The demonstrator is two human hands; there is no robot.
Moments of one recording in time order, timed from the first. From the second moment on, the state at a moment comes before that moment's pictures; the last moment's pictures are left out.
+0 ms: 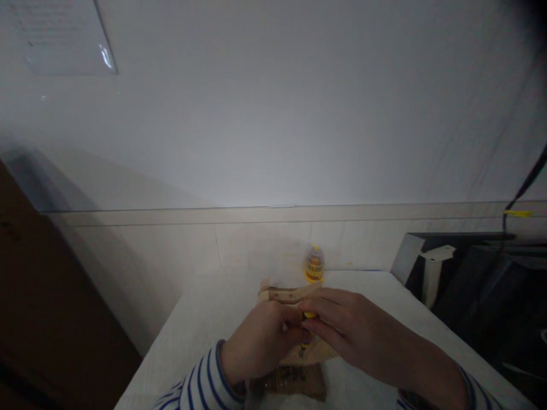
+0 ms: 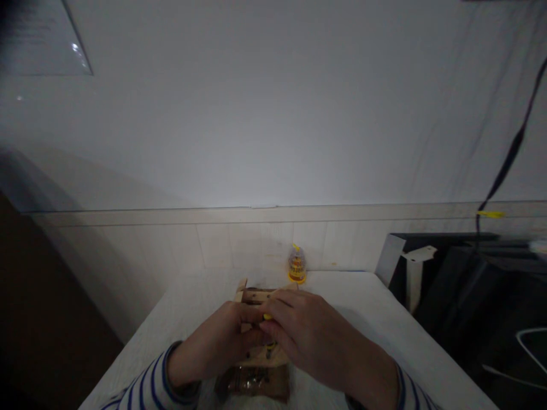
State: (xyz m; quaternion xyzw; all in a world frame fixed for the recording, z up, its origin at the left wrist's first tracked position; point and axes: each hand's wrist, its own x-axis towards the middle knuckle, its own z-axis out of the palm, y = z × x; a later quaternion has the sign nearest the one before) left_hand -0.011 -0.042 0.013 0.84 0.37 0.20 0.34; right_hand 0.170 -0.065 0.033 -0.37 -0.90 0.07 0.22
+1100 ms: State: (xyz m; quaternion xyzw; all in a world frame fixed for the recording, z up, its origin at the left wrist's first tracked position) left_hand -0.010 -0.042 0.013 0.84 0.37 0.22 0.34; right_hand 0.169 -0.063 0.031 -0.37 -0.90 0.09 0.23
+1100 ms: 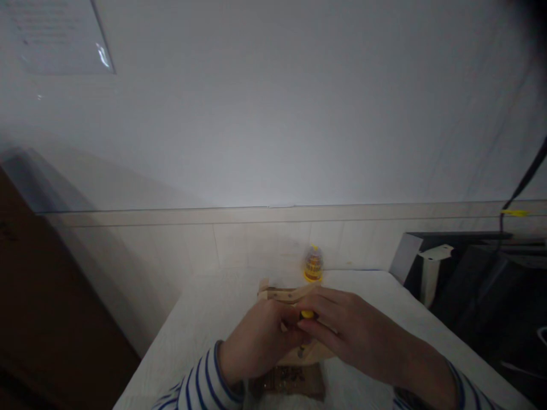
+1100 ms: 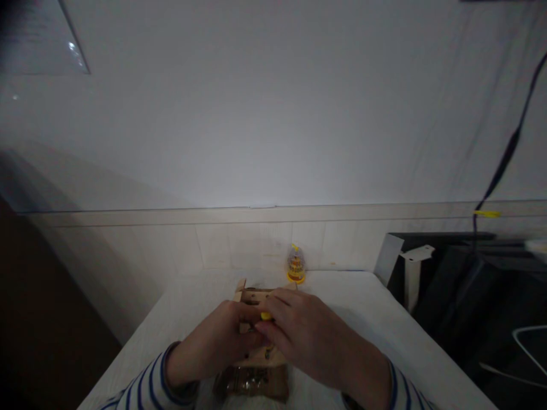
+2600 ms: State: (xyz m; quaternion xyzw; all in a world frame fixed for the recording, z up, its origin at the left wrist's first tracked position) left_hand -0.012 -0.043 0.014 0.85 0.36 0.19 0.33; right_hand 0.170 -0.065 0.032 -0.38 -0.89 0.09 0.22
